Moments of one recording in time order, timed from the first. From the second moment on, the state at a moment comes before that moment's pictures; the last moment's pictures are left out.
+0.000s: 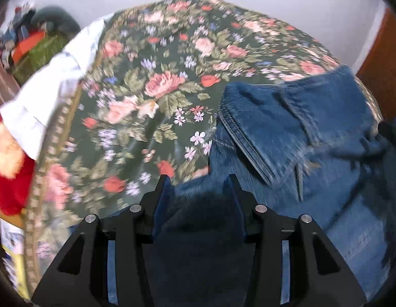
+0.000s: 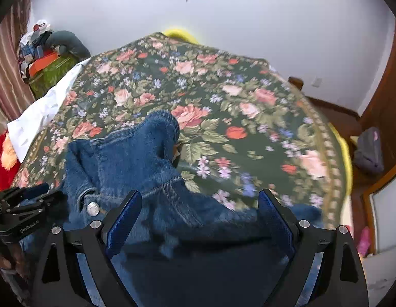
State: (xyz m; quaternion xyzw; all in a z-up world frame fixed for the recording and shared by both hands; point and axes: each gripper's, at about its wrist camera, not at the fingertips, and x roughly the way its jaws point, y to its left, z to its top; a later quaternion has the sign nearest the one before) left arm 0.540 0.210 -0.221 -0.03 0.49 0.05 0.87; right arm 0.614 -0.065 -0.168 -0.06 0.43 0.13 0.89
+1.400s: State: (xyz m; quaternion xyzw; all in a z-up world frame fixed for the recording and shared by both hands) left arm 0.191 0.251 -0.279 -0.27 0.57 0.00 0.78; right arm 0.304 -0.287 -0.215 0.15 0.57 0.16 0.79
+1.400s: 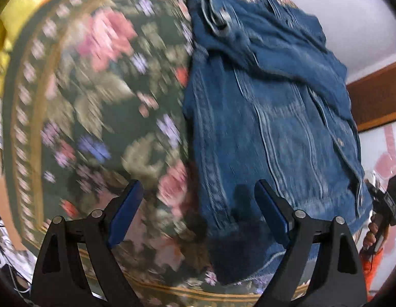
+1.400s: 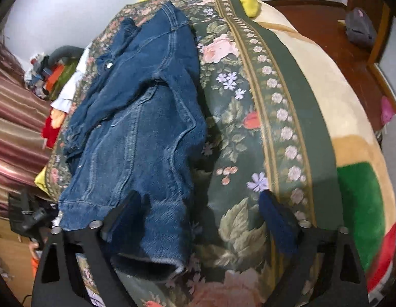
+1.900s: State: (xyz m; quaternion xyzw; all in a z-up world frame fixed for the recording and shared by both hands) left arm 0.174 0.220 -0.290 -0.36 0.56 -0.05 0.75; right arm 0.287 -0.262 -0.201 0.15 0.53 0.19 0.81
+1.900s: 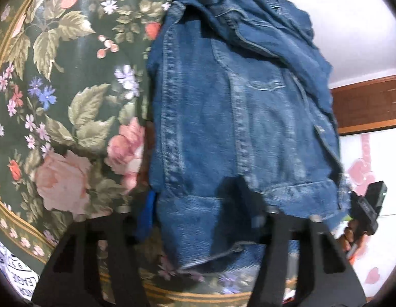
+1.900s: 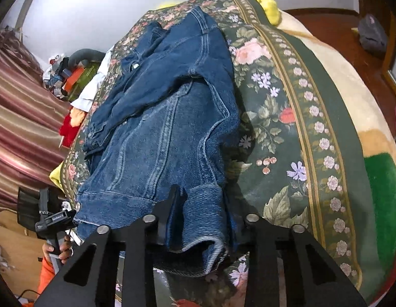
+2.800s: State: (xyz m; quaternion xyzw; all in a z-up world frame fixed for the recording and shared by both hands) left arm 0.286 0.250 -0.113 -0.22 0.35 0.02 0.91; right arm 0.422 -0.195 -0.069 0.10 0.35 0.19 0.91
